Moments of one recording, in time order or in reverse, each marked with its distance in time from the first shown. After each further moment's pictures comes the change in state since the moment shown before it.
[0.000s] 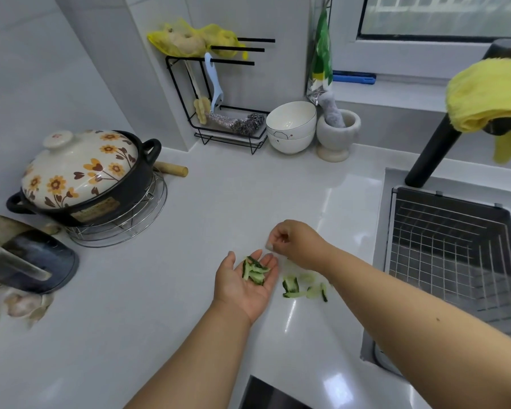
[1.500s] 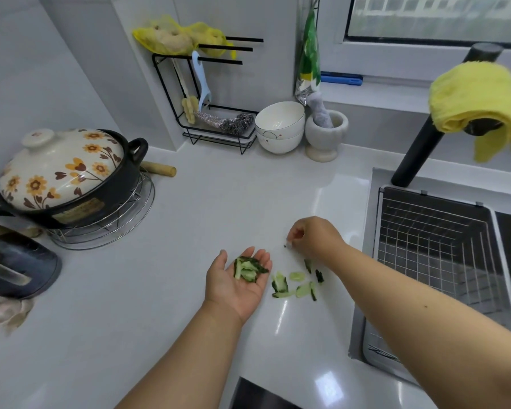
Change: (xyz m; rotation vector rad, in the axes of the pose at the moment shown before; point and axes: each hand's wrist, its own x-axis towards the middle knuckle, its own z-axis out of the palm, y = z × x) left_hand 0.005 -0.004 0.002 -0.044 -0.029 -0.021; right_hand 0.000 0.039 -0.026 -0.231 0.108 0.266
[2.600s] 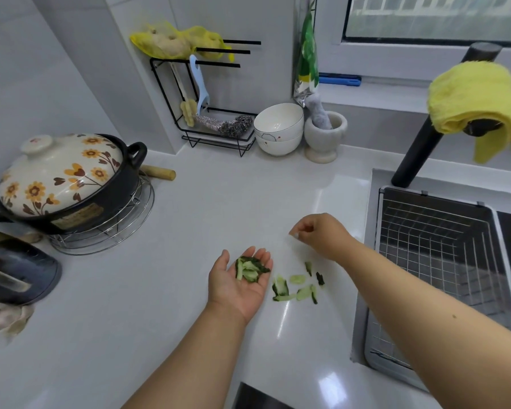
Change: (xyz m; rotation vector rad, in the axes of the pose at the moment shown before) left_hand 0.006 -0.003 0.005 -0.023 -0.027 0.015; right_hand -0.010 -0.001 -0.020 0.236 0.013 -0.032
